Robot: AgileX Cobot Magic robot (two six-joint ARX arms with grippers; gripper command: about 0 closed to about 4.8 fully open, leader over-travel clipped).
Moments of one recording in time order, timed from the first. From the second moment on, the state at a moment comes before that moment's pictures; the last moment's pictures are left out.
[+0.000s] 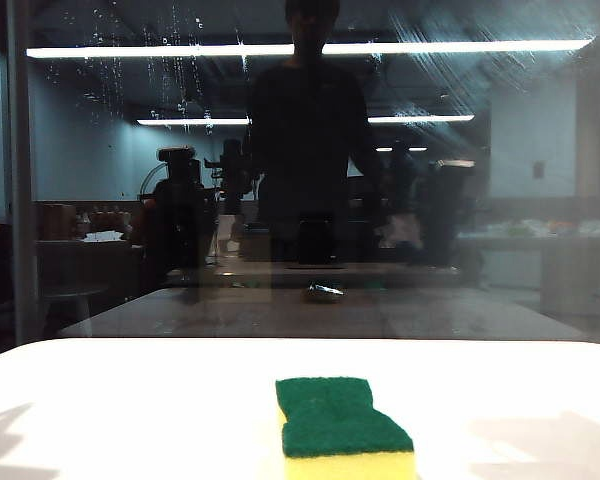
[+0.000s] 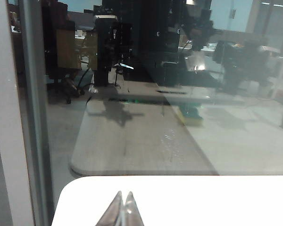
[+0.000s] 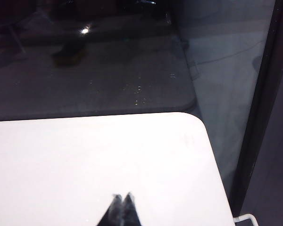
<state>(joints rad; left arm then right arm) -0.17 0.00 0.01 0.11 0.00 -0.06 0.16 0.08 0.03 -0.10 0.11 0.12</state>
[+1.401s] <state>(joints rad) -0.17 0.11 0.52 -0.24 0.00 -0.06 0.16 0.09 0.46 -0.33 0.11 0.13</state>
